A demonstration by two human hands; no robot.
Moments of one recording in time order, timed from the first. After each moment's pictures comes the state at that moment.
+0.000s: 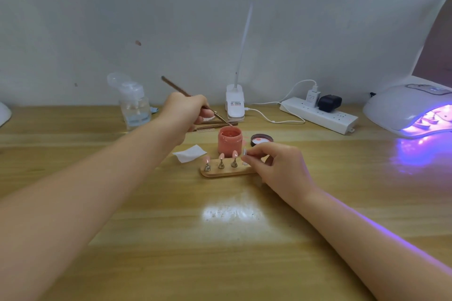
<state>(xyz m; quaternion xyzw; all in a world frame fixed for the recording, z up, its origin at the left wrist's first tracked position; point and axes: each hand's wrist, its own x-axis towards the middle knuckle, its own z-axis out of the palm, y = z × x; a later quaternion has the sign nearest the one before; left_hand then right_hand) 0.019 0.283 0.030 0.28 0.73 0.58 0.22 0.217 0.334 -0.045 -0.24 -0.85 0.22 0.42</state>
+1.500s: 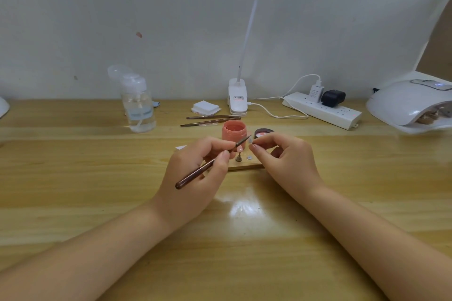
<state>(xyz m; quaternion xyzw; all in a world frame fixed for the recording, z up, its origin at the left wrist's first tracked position) 0.086 0.188 -0.035 0.57 0.58 0.58 0.02 0.217 0.327 -0.042 -0.27 -0.81 0.28 0.43</state>
